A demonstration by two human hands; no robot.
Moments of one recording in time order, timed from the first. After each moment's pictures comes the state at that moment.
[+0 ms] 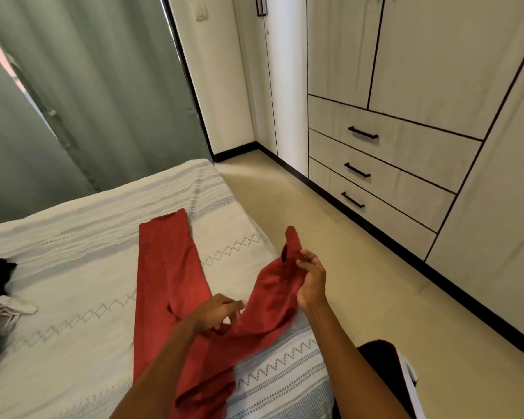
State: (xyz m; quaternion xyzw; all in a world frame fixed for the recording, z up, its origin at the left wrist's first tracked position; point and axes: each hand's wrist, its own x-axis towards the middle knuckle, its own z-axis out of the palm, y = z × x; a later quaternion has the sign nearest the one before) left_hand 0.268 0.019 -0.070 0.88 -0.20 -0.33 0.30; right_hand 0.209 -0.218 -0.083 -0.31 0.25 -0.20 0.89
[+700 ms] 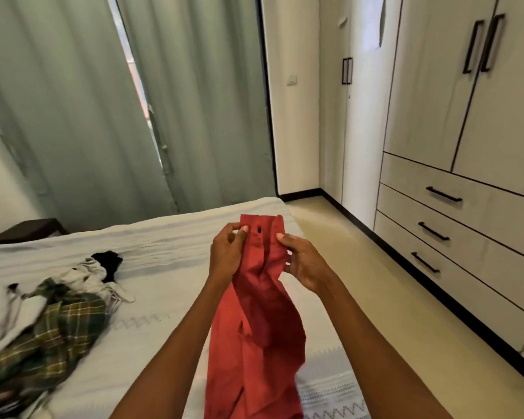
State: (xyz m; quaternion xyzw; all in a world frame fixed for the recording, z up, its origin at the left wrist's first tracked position) left_hand 0.286 0.101 0.120 0.78 -0.09 0.17 0.60; right_hand 0.262 -0.080 0.102 -0.57 -0.05 0.06 0.82
